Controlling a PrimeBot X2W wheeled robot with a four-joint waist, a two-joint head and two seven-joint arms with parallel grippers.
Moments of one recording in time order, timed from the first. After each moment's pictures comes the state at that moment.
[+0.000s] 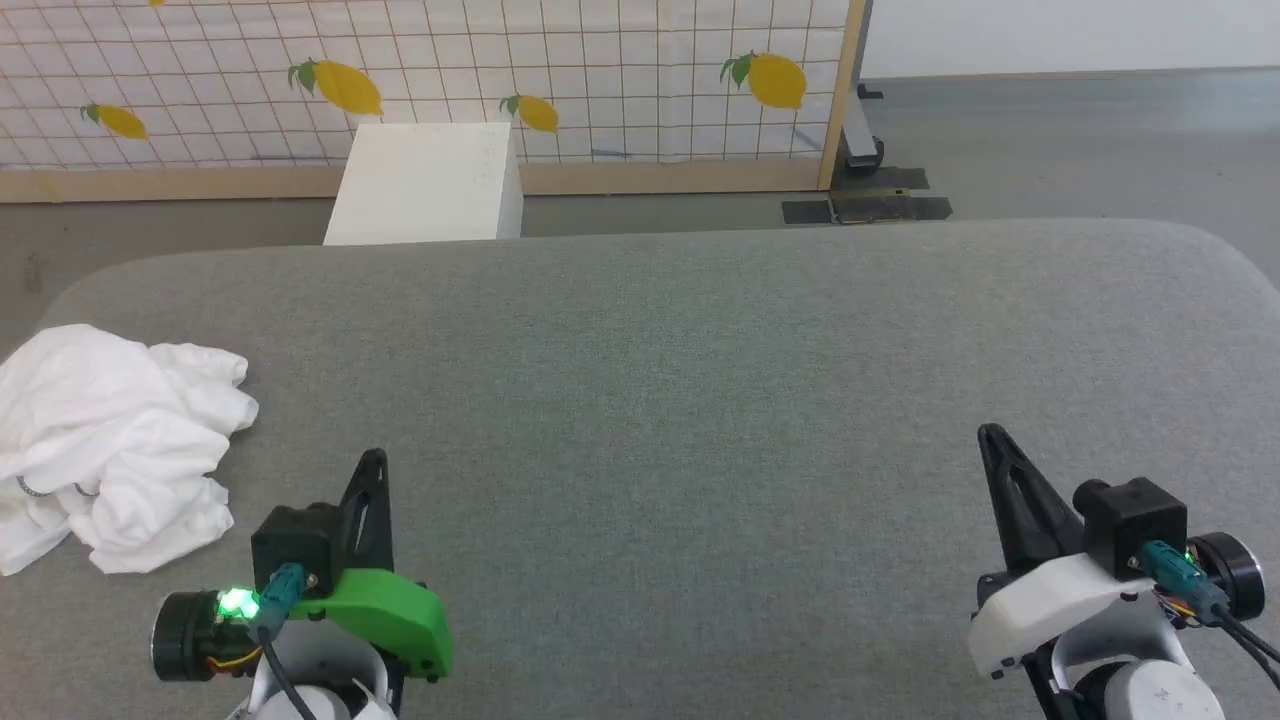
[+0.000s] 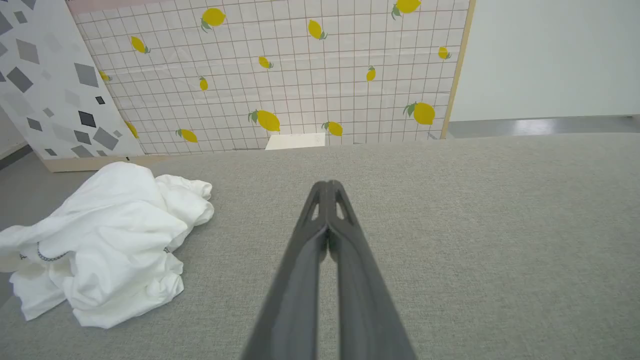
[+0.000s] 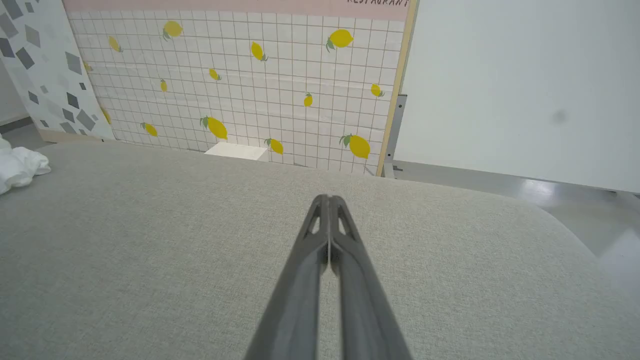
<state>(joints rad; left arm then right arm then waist) -0.01 0.06 0.00 0.00 -0.01 0.00 0.00 -0.01 -0.05 0.00 0.01 0.01 0.13 0.00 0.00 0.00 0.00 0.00</state>
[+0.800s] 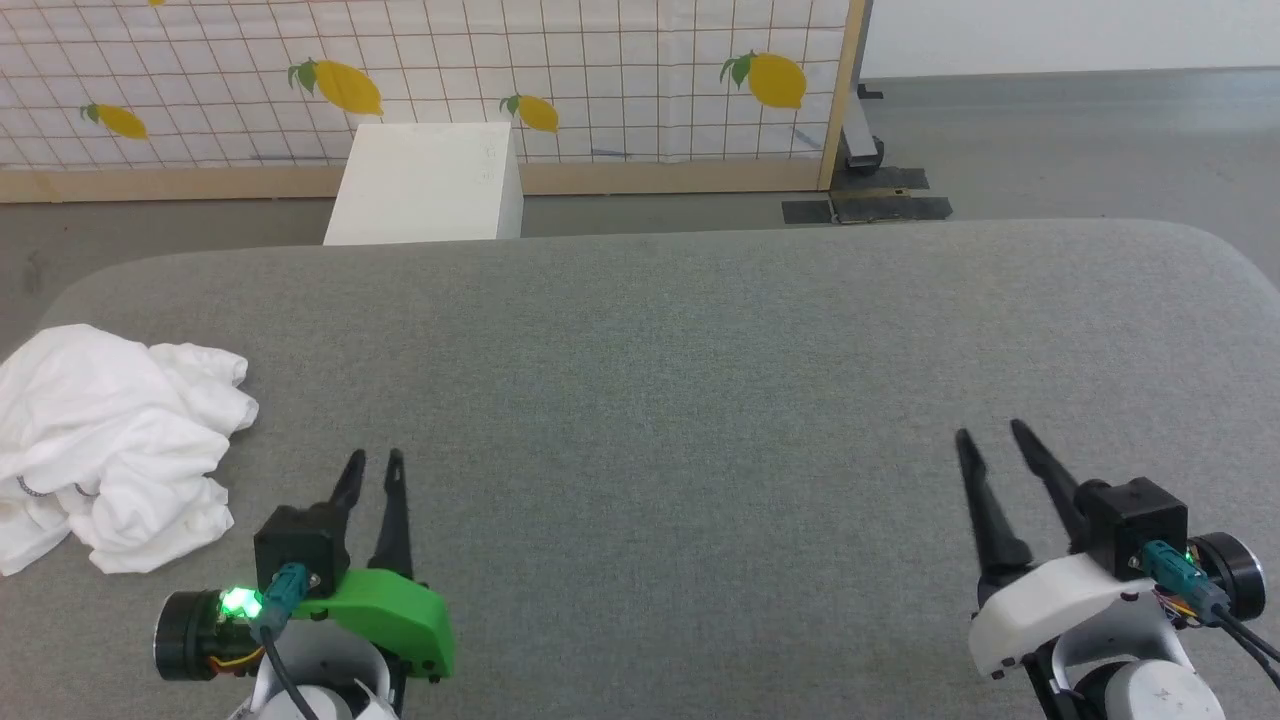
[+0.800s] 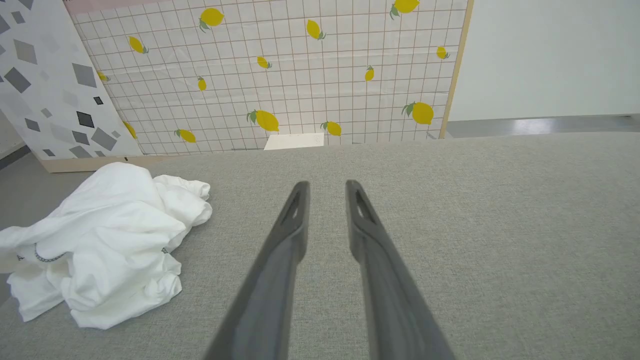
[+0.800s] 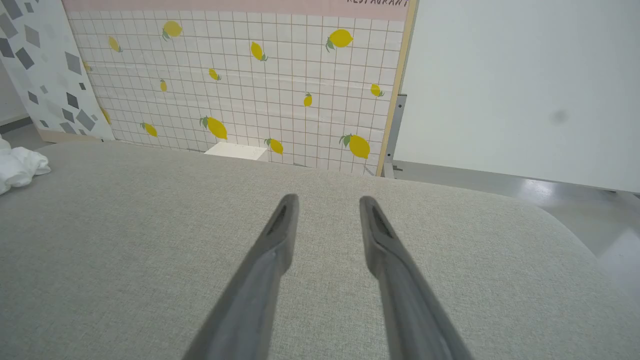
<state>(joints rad) -0.01 0.06 -0.01 0.00 -0.01 0.00 0.00 -0.01 -0.05 0.00 0.01 0.01 0.13 0.00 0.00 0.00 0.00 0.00</state>
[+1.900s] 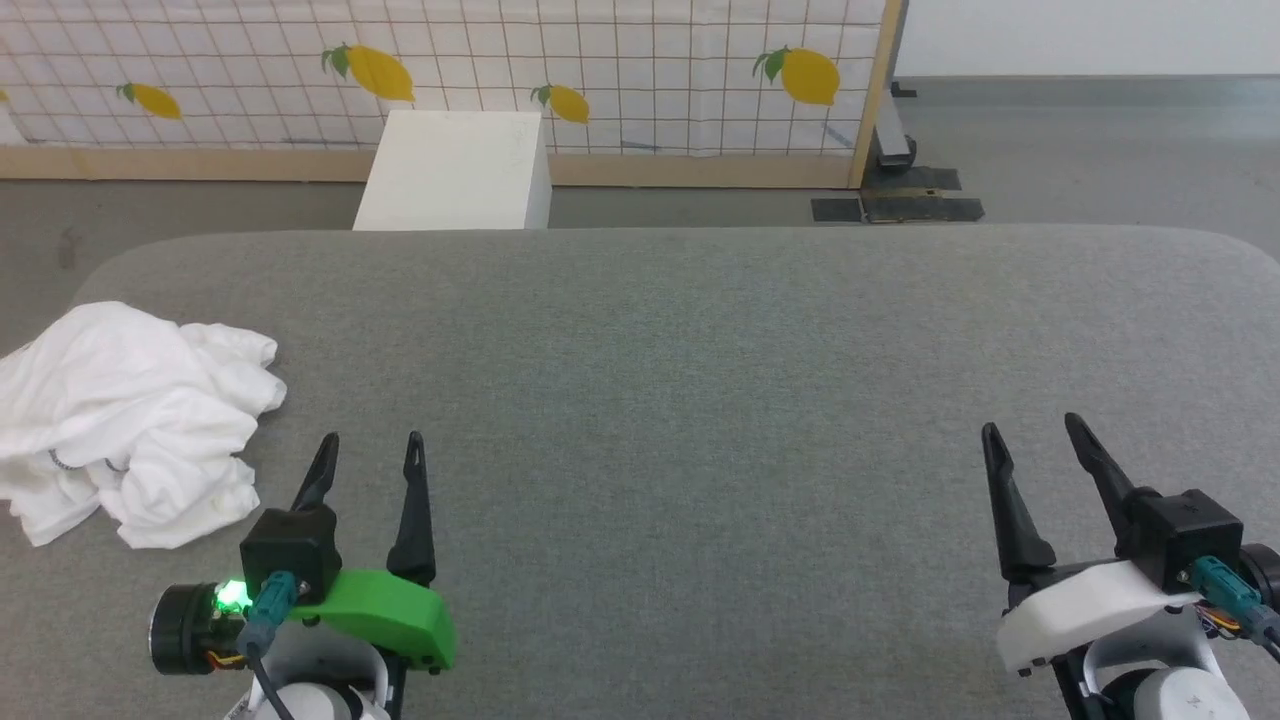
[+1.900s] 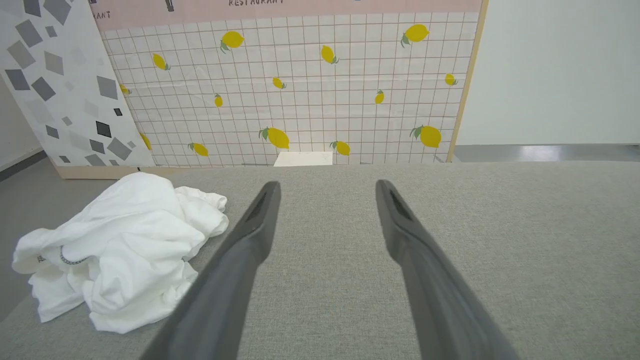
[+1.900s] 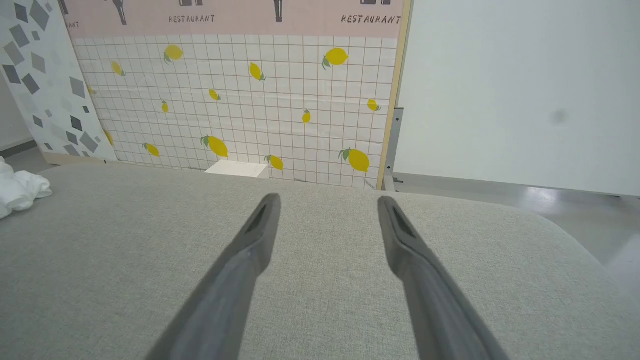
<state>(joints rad) -0.01 0.06 -0.01 -0.02 -0.03 0.00 -0.06 0.00 -0.05 -0.05 -0.01 0.04 0.13 -0.06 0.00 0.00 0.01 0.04</state>
